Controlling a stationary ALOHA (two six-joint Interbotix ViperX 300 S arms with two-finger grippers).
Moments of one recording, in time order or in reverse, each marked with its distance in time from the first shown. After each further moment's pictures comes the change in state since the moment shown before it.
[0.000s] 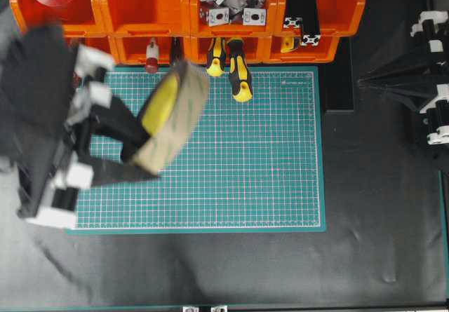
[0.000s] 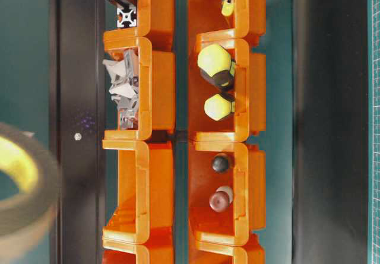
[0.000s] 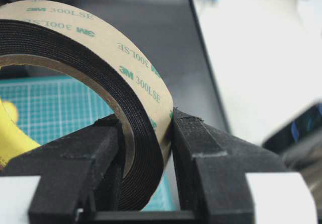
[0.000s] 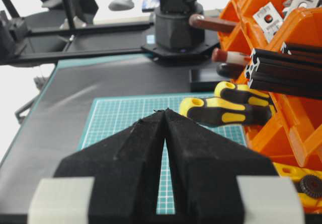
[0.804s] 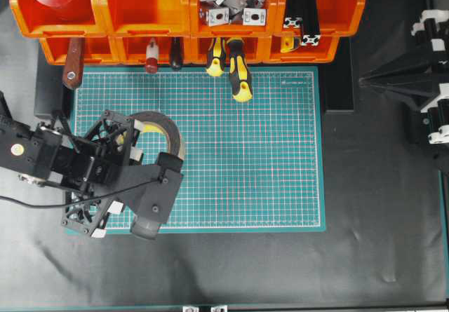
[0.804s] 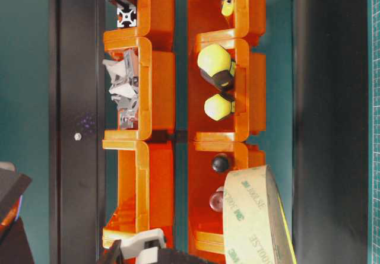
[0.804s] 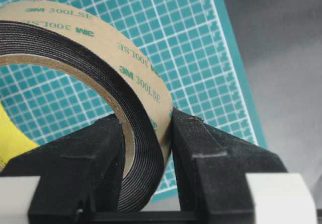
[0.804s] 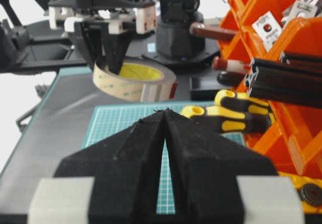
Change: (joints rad) left arm -0.040 0.268 0.084 0.012 0.380 0.164; right arm 0.000 -0.002 0.000 0.000 -0.028 0.002
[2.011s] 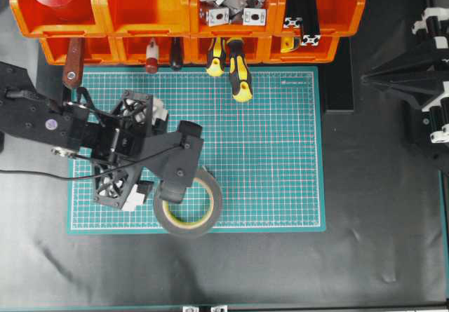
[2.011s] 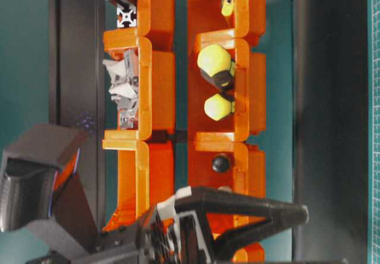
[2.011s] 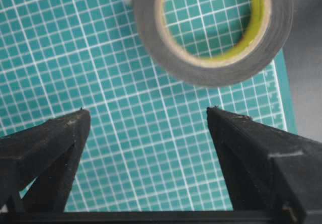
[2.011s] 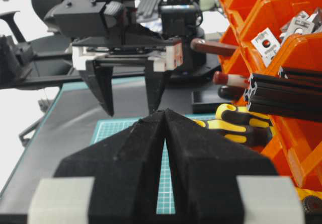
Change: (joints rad) left arm 0.101 0.049 0.035 0.003 -0.140 -0.006; right arm 0.000 0.000 0.000 0.009 -0.038 0.000
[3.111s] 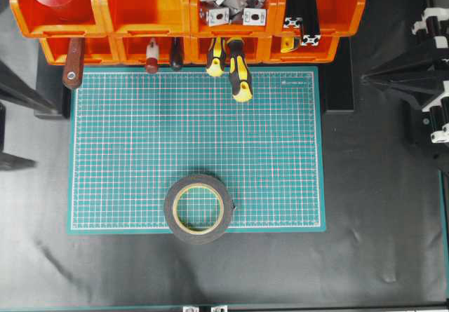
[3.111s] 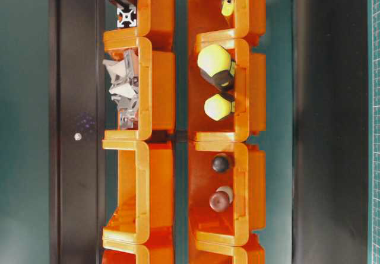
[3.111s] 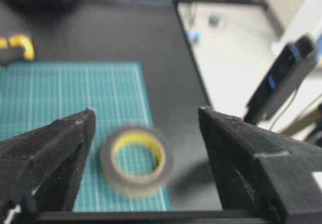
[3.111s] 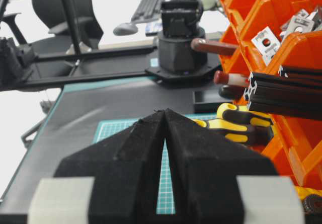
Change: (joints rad) left arm -0.041 -0.876 0.388 -0.003 -0.476 -0.262; right arm 0.000 0.000 0.000 0.011 0.000 0.002
